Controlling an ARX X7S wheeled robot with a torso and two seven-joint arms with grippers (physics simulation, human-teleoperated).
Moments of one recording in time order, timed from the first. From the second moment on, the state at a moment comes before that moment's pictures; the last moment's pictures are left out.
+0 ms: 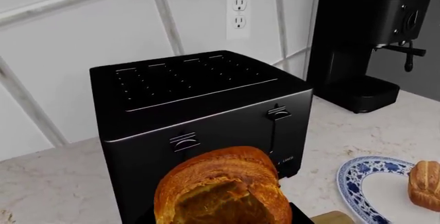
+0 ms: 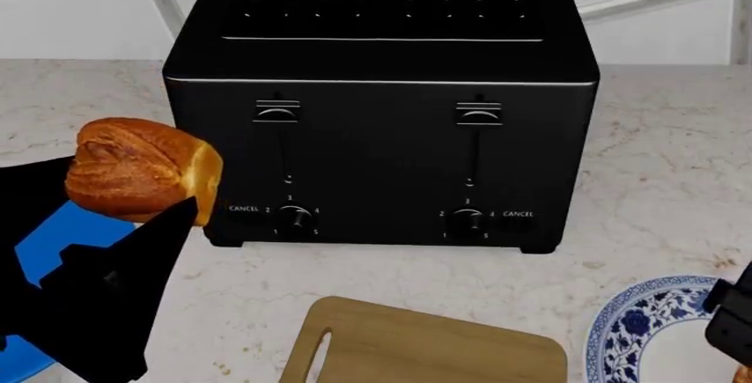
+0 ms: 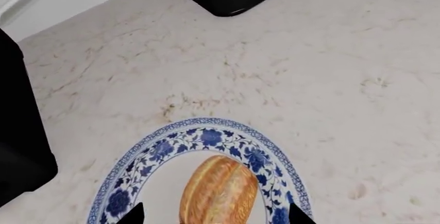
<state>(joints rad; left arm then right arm) -1.01 -0.69 0.26 0.70 -1.98 -1.02 -1.03 1.50 1.44 -1.42 -0.54 2.20 0.10 1.33</state>
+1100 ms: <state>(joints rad) -1.11 -0.72 0.30 0.65 -2.04 -1.00 -1.05 1.37 1.32 -1.51 -0.33 2.17 0.08 1.20</state>
